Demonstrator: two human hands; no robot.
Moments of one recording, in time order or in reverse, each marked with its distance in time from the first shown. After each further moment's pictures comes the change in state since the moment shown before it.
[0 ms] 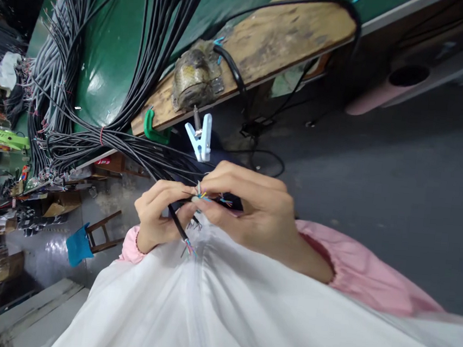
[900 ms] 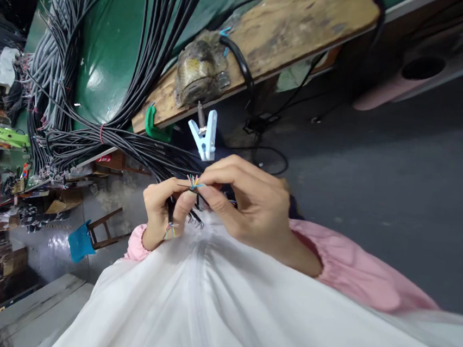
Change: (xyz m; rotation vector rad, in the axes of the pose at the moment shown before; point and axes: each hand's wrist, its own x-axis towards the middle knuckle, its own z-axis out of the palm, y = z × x) left_hand 0.005 0.007 0.005 -0.116 0.015 -0.202; right_hand -0.005 0.012 0.009 -0.197 0.018 -0.099
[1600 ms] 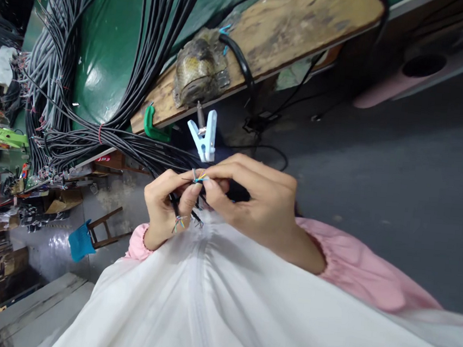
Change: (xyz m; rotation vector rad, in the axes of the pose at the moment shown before) left_hand 0.003 0.000 0.005 0.076 0.055 -0.077; right_hand -0.002 0.011 0.001 -0.142 0.066 -0.011
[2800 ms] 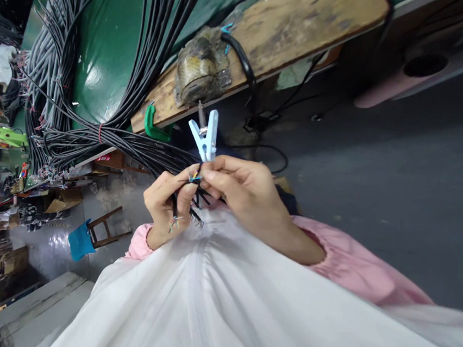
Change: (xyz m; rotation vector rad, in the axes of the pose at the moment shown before) left_hand -0.015 -0.013 0.004 -0.020 0.014 -0.105; right_hand 0.008 -0.002 0.007 0.659 -0.134 0.883
